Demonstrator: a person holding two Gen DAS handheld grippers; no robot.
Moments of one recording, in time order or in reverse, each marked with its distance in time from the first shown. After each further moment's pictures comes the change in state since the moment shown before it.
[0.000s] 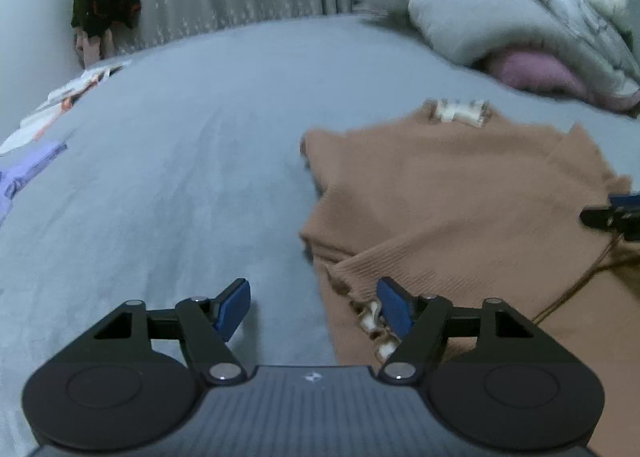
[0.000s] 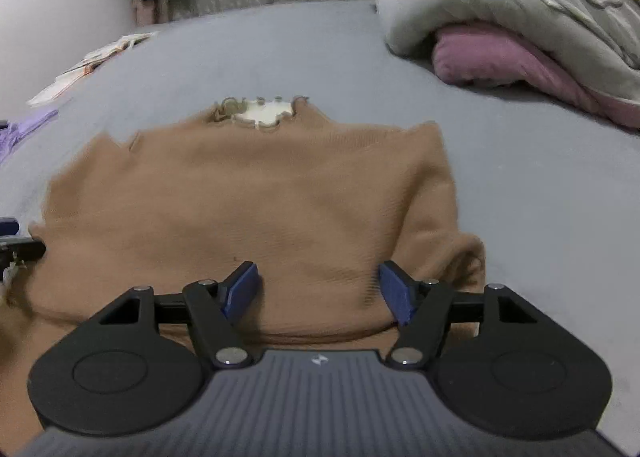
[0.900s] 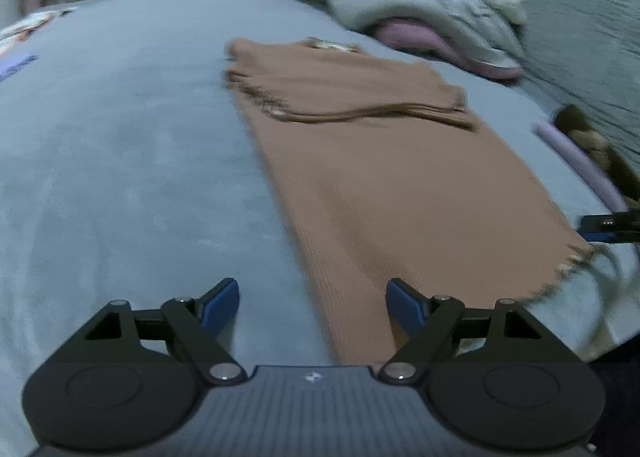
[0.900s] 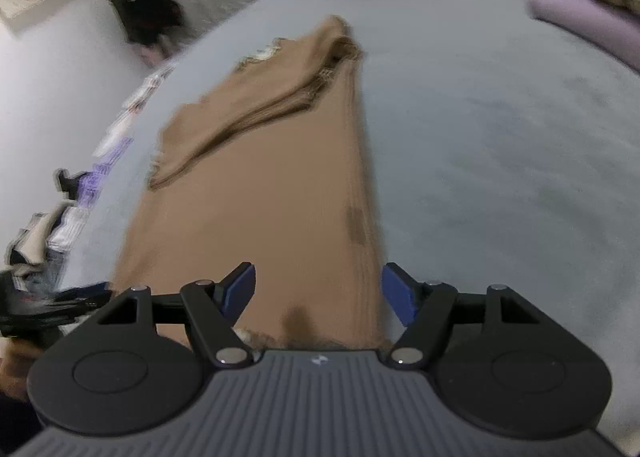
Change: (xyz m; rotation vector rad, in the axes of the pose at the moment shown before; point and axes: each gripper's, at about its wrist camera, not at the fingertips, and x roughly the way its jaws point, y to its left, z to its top) left arm -0.160 0.018 -0.148 -0.026 0.093 -0.486; right arm -0.220 -0.085 -0.172 0.348 0.130 0.184
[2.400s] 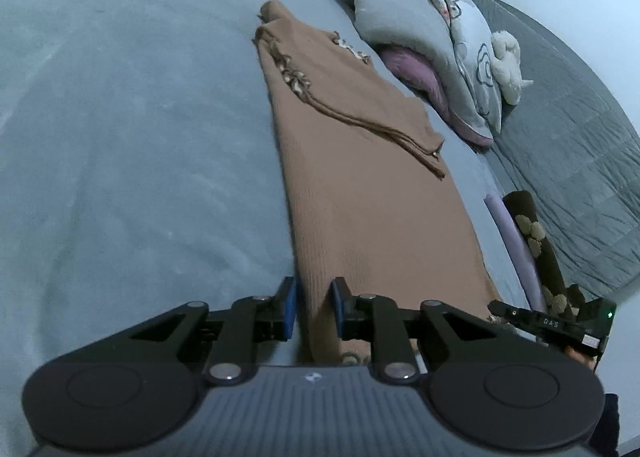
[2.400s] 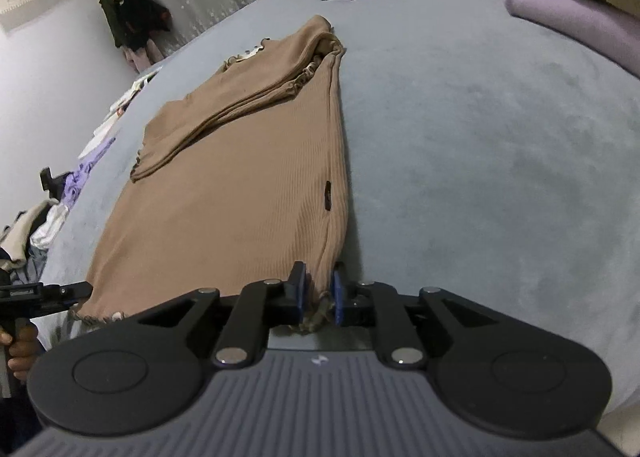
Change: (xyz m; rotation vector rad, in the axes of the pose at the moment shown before) left arm 0.005 0.066 -0.006 -0.382 0.022 -0.180; right arm 0.010 -0.005 -0.013 0.037 -0.020 0.032
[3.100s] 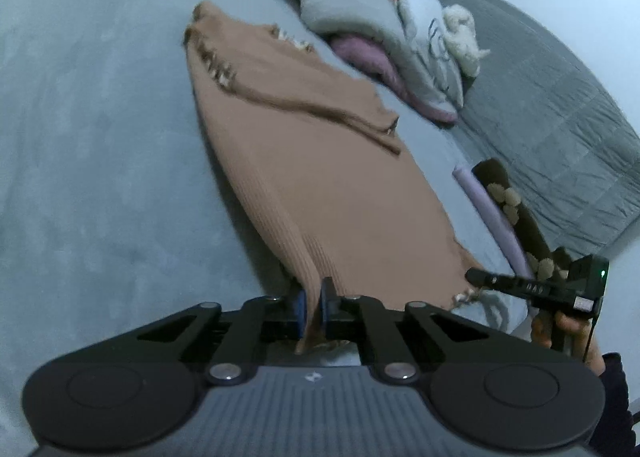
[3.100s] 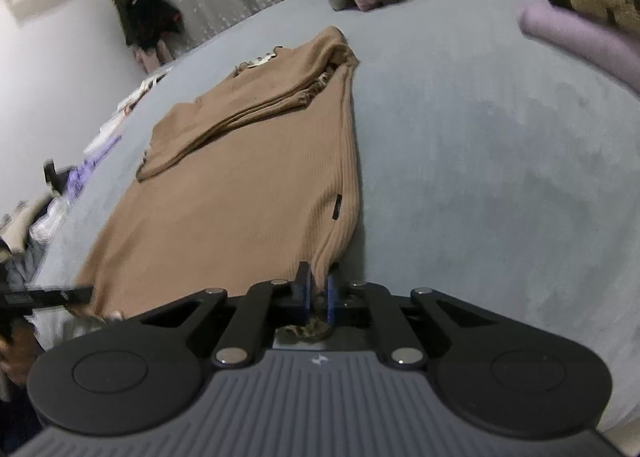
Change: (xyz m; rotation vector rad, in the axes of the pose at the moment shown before) left arm -0.011 -0.039 -0.015 0.132 -0.071 -0.036; right arm -0.010 0.019 -0.005 -0.139 -0.073 -0.038
